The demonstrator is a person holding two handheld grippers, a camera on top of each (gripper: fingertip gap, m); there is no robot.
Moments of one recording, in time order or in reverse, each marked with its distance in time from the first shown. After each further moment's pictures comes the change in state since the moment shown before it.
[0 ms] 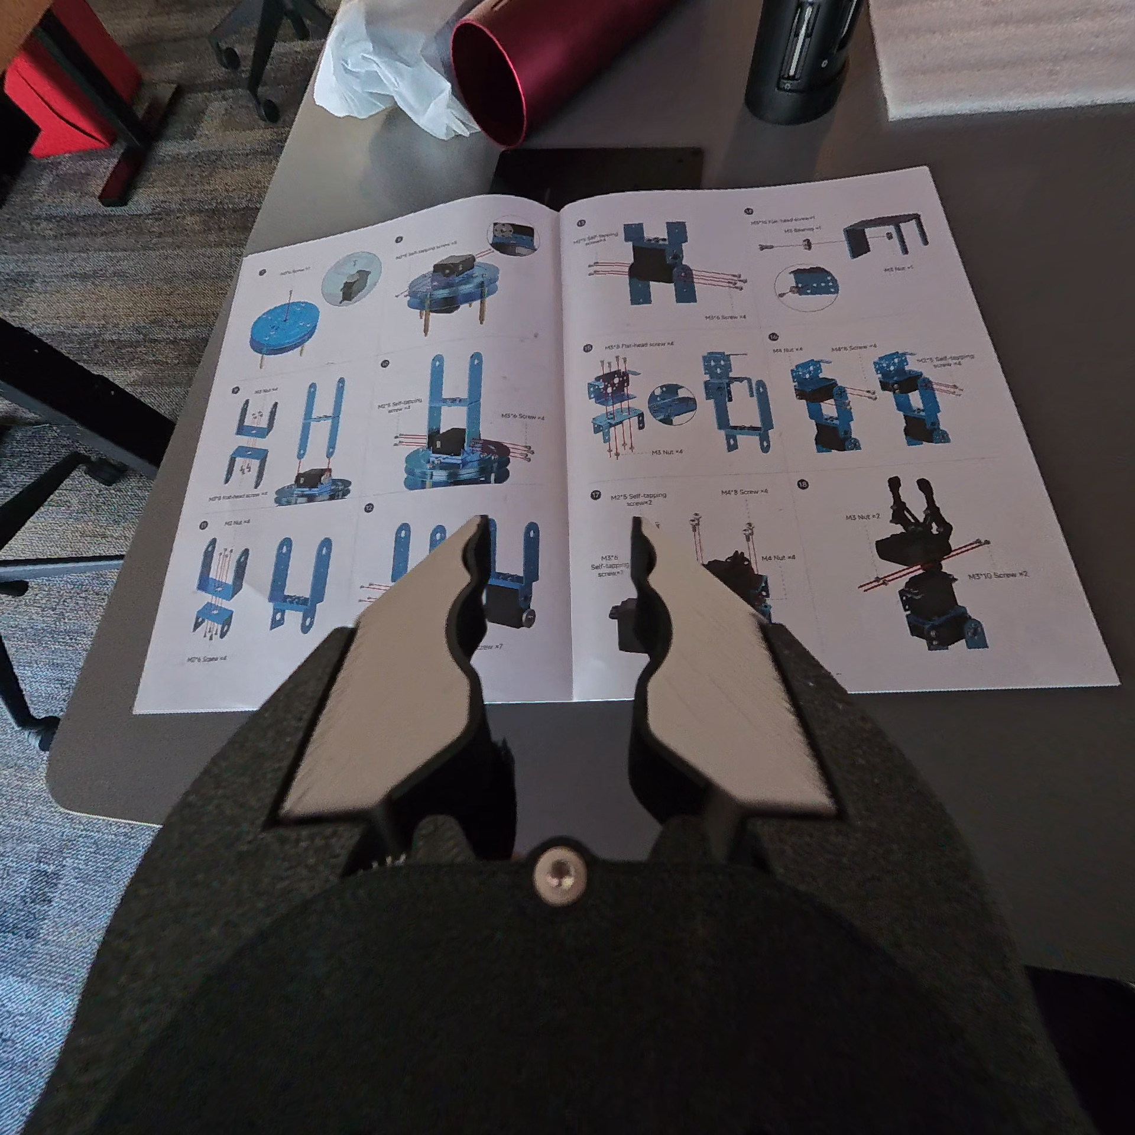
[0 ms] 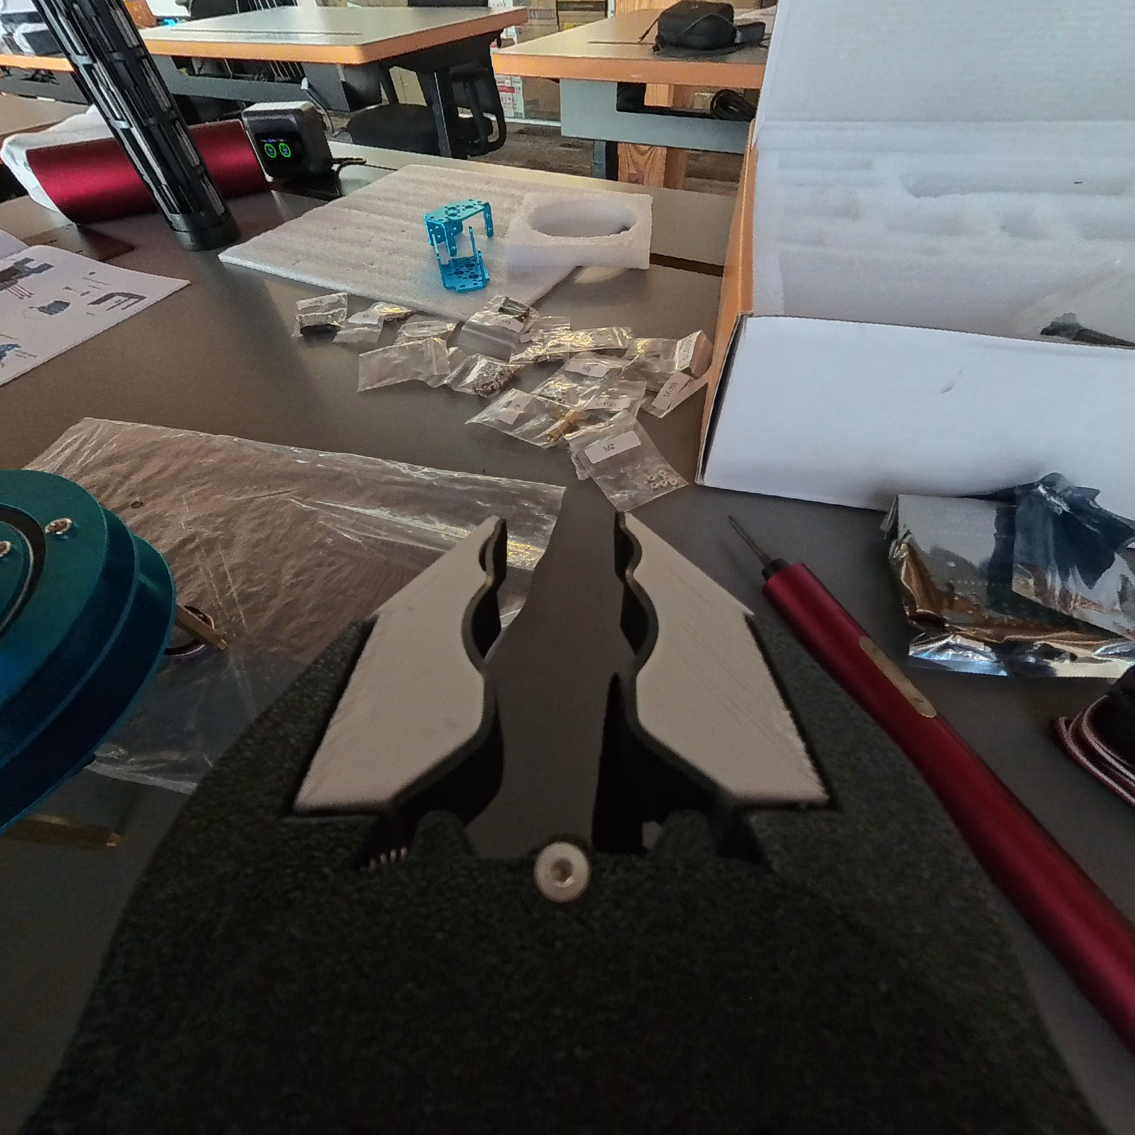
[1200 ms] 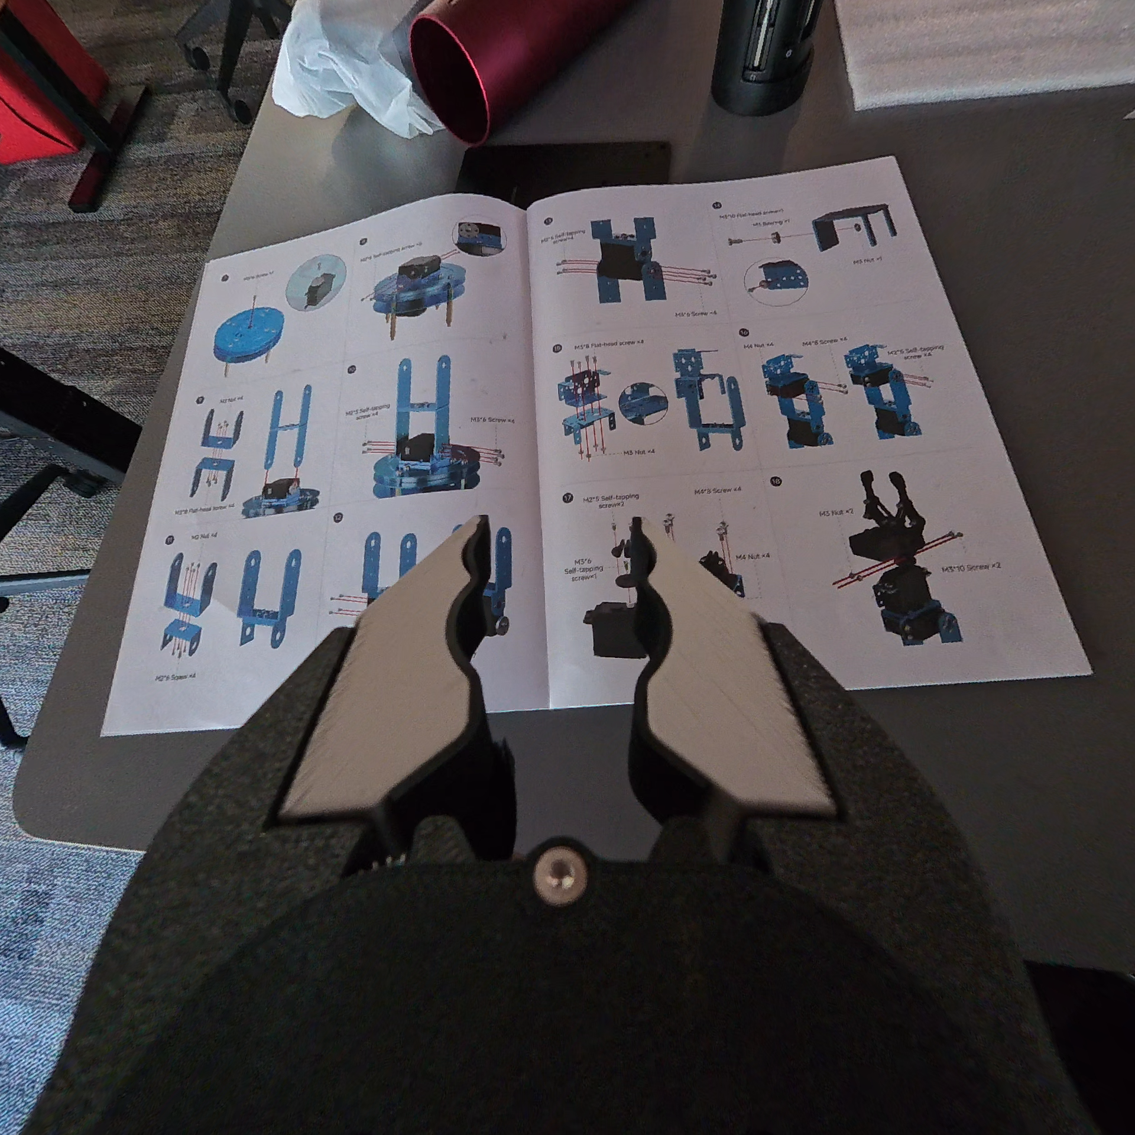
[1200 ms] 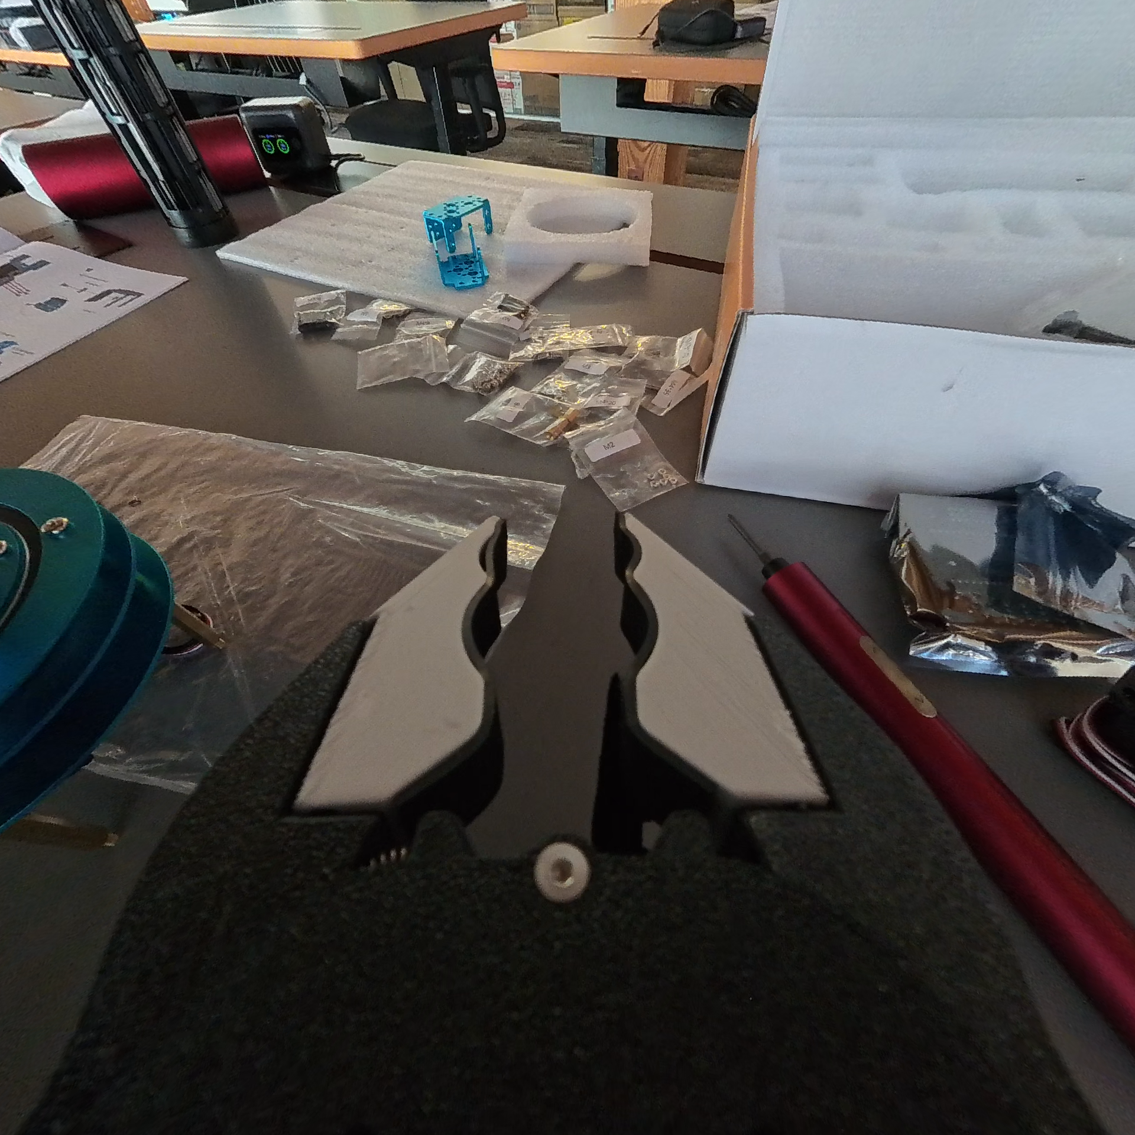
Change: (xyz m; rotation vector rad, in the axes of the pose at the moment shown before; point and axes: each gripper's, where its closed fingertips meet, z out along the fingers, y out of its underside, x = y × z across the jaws) left arm 0.012 0.000 0.004 -0.006 0.029 0.018; right arm 0.000 0.000 0.000 -0.004 0.001 -0.001
